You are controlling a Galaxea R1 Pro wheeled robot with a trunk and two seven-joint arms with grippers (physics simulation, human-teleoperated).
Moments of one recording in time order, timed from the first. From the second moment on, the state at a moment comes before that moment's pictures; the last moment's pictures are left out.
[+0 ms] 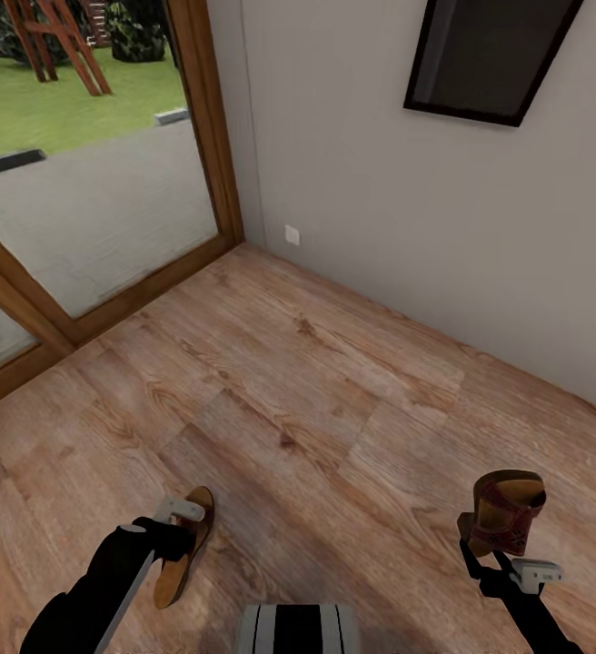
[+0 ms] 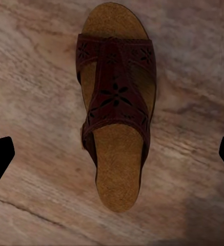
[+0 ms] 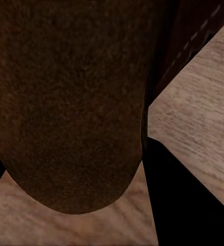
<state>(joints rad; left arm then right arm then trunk) -0.29 0.14 -0.17 -1.28 -0.04 0.83 -0.01 -0.48 -0.29 -0.17 -0.05 -0.37 -0.82 0.58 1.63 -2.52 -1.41</state>
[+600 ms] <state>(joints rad) -0.30 0.14 -0.16 -1.28 -0.04 0.83 -0.01 -0.48 -0.29 -0.17 -0.05 -0.37 -0.82 0.58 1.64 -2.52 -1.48</state>
